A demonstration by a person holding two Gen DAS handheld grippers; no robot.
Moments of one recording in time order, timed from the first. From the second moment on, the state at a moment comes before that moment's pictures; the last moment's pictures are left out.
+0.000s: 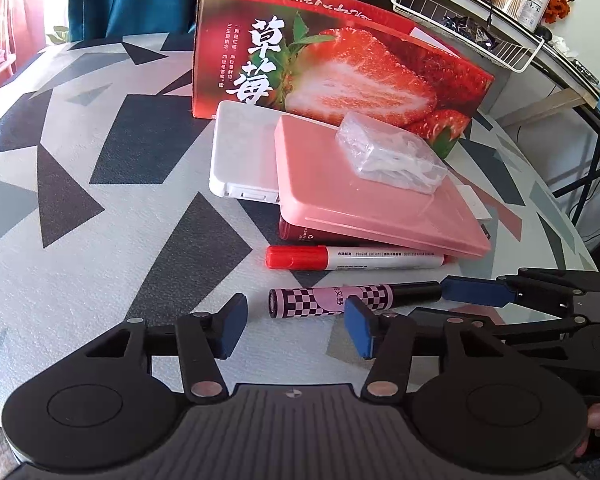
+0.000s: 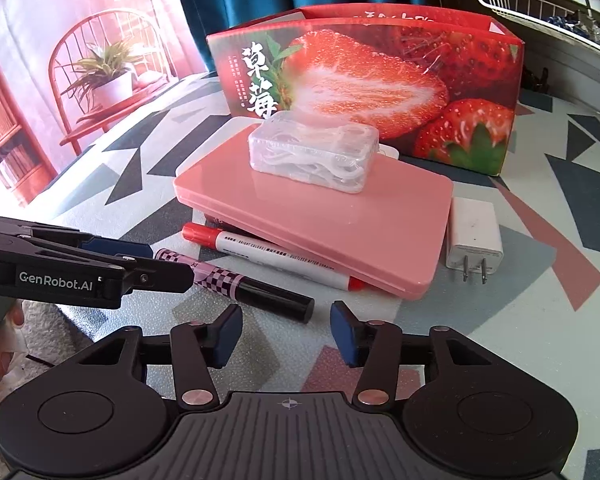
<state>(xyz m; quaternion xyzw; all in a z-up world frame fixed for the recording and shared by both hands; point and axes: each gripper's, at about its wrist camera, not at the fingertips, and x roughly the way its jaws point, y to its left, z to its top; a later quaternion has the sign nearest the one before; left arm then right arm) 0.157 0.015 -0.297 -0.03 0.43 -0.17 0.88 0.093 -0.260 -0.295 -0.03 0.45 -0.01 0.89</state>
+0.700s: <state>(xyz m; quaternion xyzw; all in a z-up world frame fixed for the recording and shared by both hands) 0.156 0.006 -0.300 0.01 0.42 -0.18 0.89 0.095 -0.263 -0.297 -0.03 0.45 0.00 0.89</state>
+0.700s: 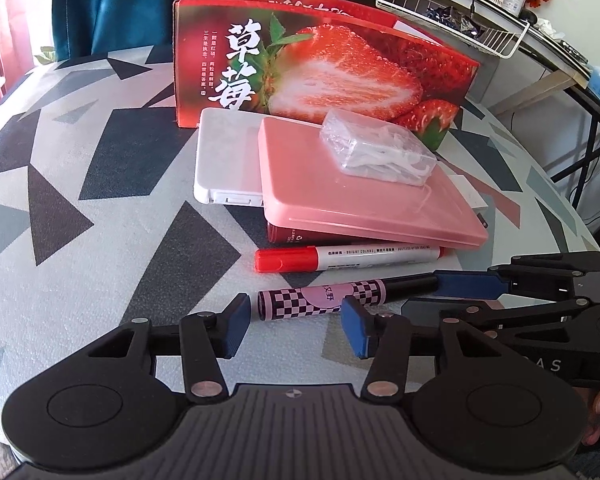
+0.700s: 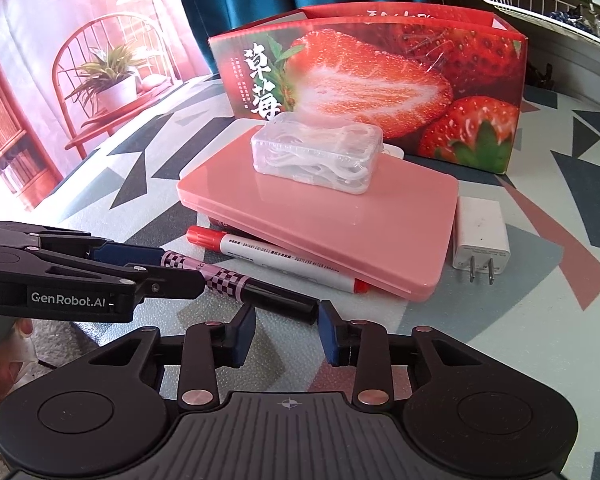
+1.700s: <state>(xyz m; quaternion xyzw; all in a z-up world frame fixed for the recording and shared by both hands) 0.143 0.012 -0.267 0.00 0.37 -0.18 0.91 0.093 -0.252 -0.275 -0.04 0.41 0.02 0.91</state>
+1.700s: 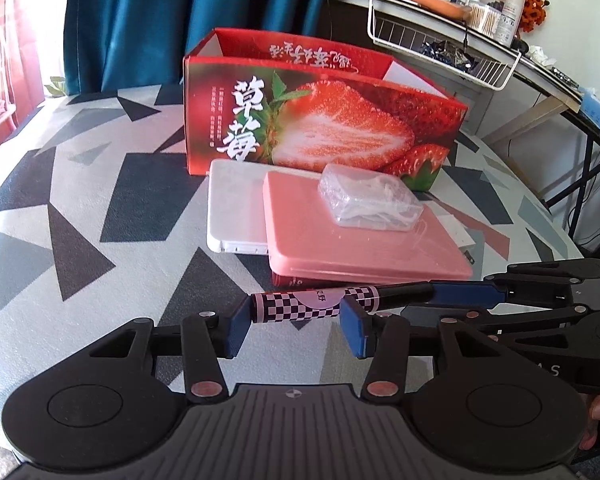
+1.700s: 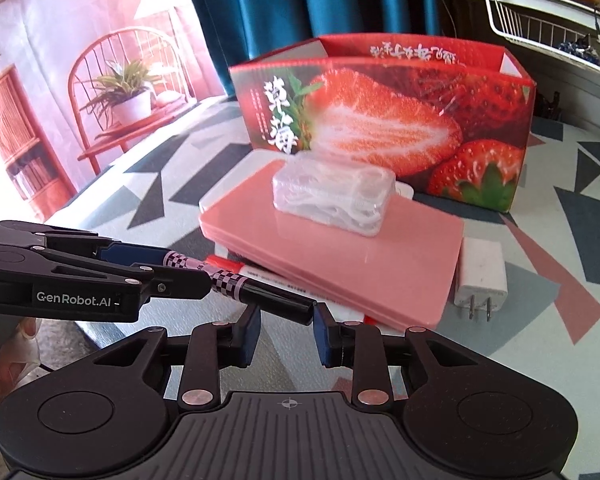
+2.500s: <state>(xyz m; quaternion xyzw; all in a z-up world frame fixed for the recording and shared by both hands) 0.267 -0.031 -0.157 -0.03 0.29 -0.20 0.93 0.192 -0.285 -0.162 -0.08 0.29 -0.01 0.95</state>
